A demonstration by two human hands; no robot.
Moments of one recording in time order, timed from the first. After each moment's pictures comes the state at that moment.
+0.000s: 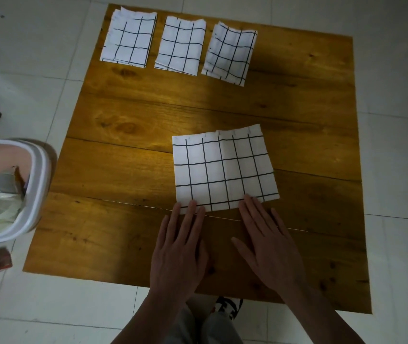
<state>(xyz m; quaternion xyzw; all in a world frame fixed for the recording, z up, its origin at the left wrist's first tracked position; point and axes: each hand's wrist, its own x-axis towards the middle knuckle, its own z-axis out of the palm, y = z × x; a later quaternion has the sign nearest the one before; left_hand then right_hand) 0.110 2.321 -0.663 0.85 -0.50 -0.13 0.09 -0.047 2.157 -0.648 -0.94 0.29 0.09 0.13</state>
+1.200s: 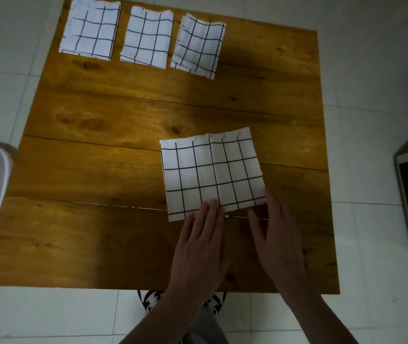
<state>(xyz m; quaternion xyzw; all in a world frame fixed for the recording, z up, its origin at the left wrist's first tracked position) 0.049 2.267 -0.654 0.80 -0.58 -0.14 0.07 -0.077 2.139 -0.633 -0.82 0.54 -0.04 0.21</state>
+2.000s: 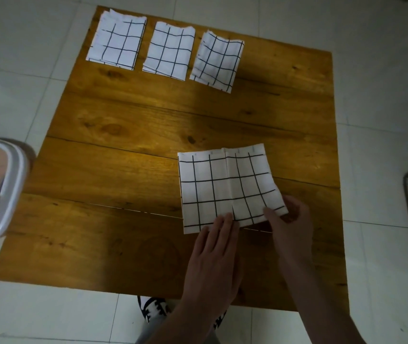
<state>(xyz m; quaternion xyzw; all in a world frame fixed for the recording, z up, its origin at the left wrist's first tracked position) 0.039 2.267 -0.652 0.81 -0.56 -0.15 0.08 -0.039 2.113 -0.615 -0.52 0.65 -0.24 0.50</state>
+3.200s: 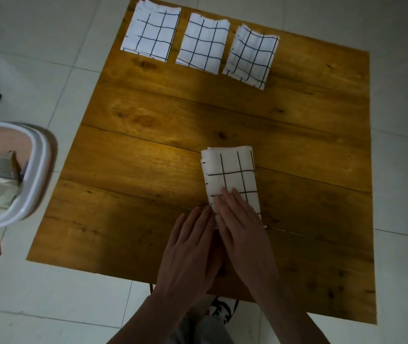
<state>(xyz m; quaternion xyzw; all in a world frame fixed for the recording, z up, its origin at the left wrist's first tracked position) 0.116 2.330 -0.661 0.82 -0.53 -0.13 0.16 0.026 2.196 -0.651 -0.95 0.26 -0.08 0.17</state>
